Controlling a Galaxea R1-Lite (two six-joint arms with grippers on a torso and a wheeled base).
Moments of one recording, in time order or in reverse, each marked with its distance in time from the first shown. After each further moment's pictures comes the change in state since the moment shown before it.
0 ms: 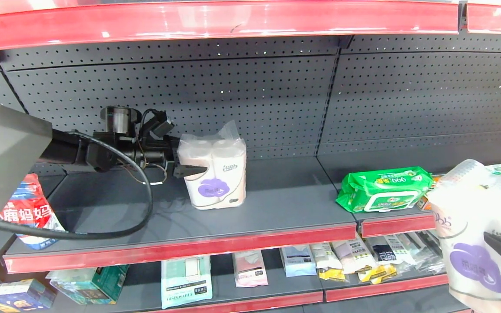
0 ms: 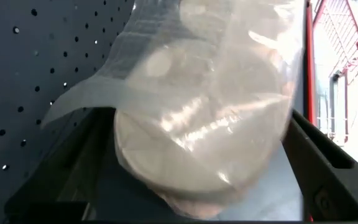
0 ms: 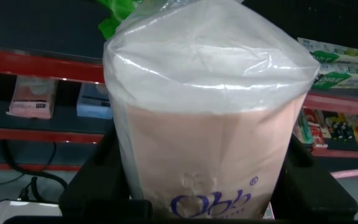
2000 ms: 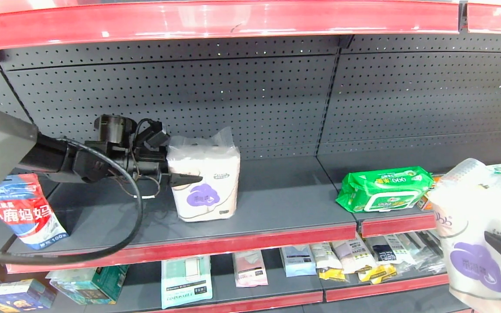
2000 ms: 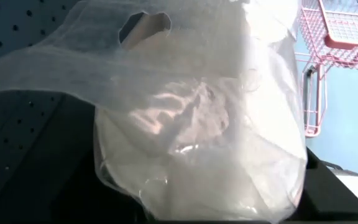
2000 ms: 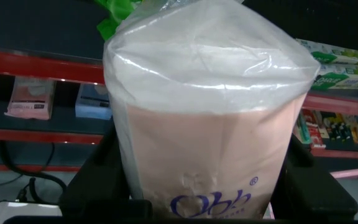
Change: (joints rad) left arm 0.001 -0.095 0.190 -0.003 -0.030 0.021; right arm 0.000 0.000 -0.003 0.000 -0.006 -0.002
